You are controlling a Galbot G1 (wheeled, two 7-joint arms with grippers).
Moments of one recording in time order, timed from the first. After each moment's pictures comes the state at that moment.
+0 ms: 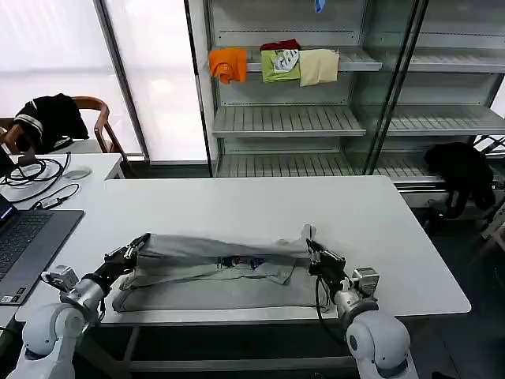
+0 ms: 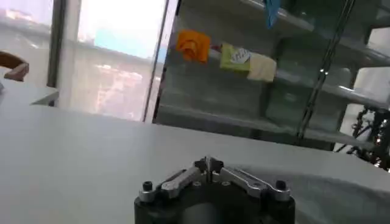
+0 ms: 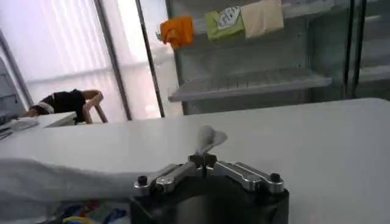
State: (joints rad) left arm 1.17 -1.15 -0.78 -1.73 -0.61 0.41 0.43; right arm -1.25 1.44 0.45 2.08 0.27 -0.58 -0.06
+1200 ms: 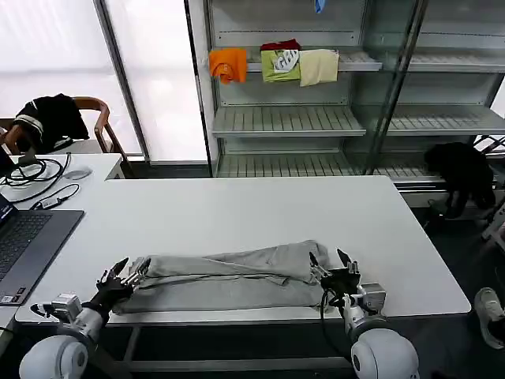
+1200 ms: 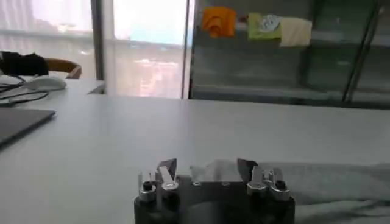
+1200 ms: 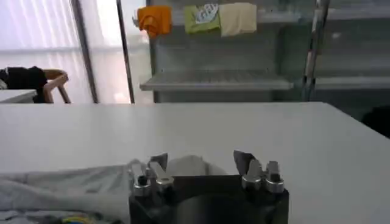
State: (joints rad) left arm 1.34 -1.26 -0.80 -1.90 -0.37 0.44 0.22; right arm -1.28 1.45 0.47 2.14 0.13 -0.58 0.00
